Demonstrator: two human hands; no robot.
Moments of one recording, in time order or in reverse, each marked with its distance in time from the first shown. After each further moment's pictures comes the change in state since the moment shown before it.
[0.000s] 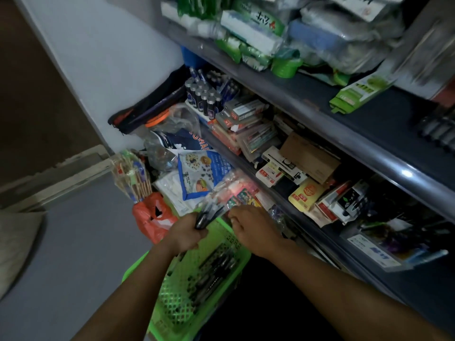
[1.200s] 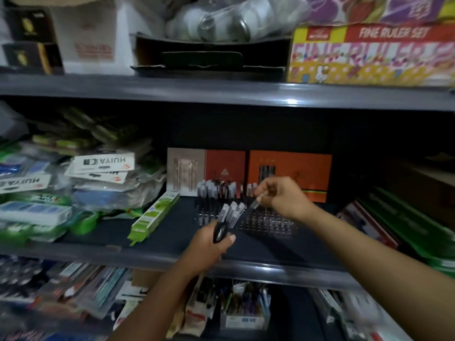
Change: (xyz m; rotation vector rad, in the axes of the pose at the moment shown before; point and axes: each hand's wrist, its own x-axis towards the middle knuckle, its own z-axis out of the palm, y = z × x) left_hand -0.037 0.411 0.173 0.044 -0.291 0.943; right_hand -0.234 0.155 -0.372 0.301 0.811 0.580
